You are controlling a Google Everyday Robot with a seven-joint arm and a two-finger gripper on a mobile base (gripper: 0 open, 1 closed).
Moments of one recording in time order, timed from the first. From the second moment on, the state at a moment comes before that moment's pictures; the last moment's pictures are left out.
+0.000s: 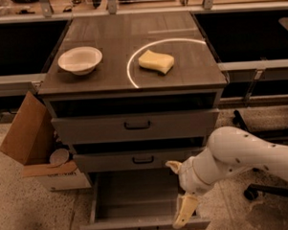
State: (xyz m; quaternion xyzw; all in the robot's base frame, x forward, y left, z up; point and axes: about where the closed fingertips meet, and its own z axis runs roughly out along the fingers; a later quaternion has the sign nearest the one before) arm 0.398 -0.080 0.606 -0.66 0.69 0.21 0.19
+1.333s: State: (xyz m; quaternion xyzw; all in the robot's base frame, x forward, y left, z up) arm 0.387 -0.034 0.429 -0.64 0.69 0.26 0.19
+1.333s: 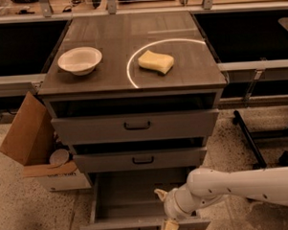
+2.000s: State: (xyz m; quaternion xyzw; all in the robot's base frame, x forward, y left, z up) arm 0.371 -0.063 0.329 -0.64 0.69 0.27 0.20
